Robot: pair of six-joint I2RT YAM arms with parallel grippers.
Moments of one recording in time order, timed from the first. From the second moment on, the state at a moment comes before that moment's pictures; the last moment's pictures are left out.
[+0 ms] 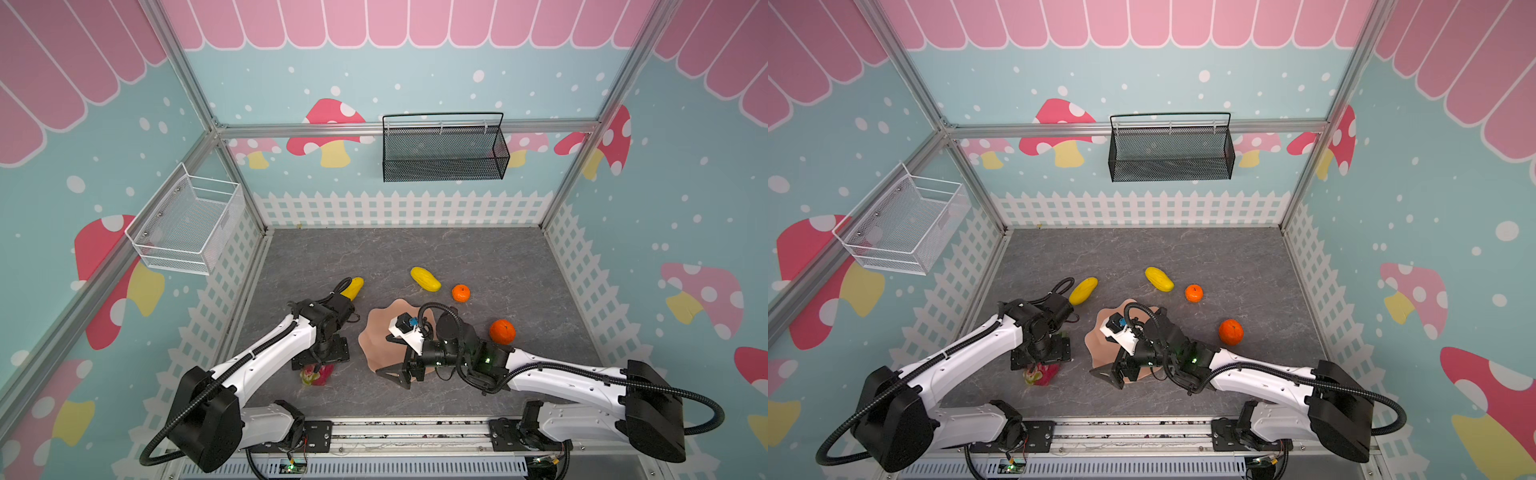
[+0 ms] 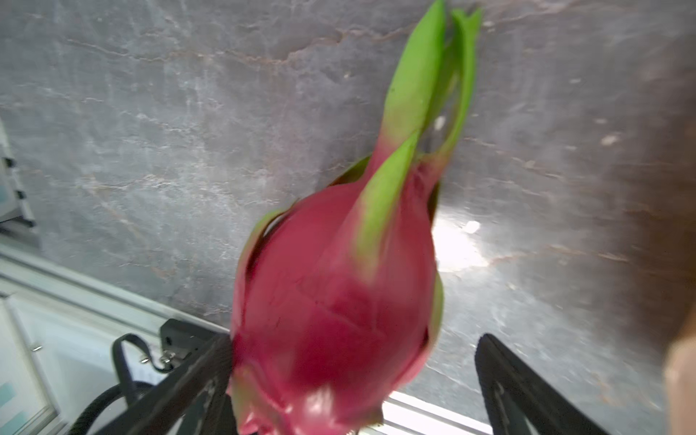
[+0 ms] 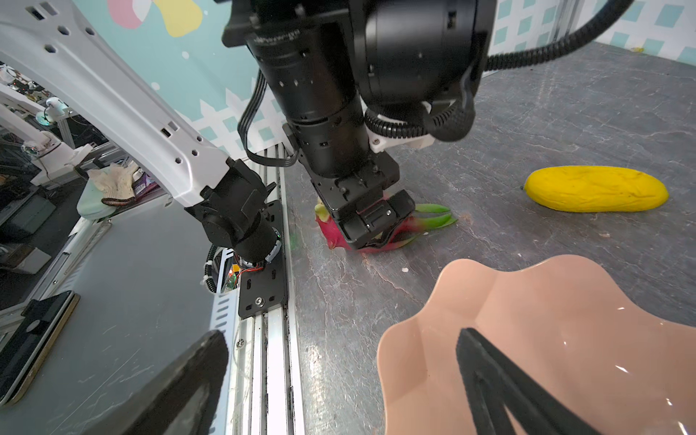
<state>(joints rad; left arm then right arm) -0.51 1.30 0.89 -1.24 -0.16 -0.78 1.06 1.21 0.67 0.19 -0.36 0.16</state>
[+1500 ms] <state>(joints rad) -0.85 1.69 1.34 -0.96 0.00 -0.65 0.68 0.78 0.50 -0.13 -0.31 0.22</state>
